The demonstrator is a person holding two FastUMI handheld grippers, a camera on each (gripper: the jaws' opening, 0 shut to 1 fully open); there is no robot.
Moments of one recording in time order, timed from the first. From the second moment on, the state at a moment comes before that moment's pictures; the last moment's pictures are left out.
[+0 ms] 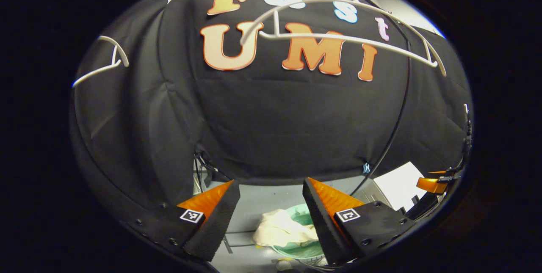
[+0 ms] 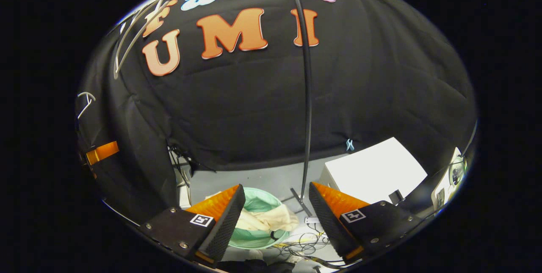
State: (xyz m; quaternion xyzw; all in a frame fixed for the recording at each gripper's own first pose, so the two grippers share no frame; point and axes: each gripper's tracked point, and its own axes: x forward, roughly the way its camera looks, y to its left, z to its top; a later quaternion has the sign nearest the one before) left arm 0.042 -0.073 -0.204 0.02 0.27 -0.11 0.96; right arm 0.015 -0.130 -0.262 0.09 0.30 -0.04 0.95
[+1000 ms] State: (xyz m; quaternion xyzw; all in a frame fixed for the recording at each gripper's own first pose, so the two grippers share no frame) left arm 0.057 -0.017 0.073 0.01 -0.03 -0.04 1.00; right arm -0.018 -0.166 0.036 0.02 0.04 -0.08 1.00
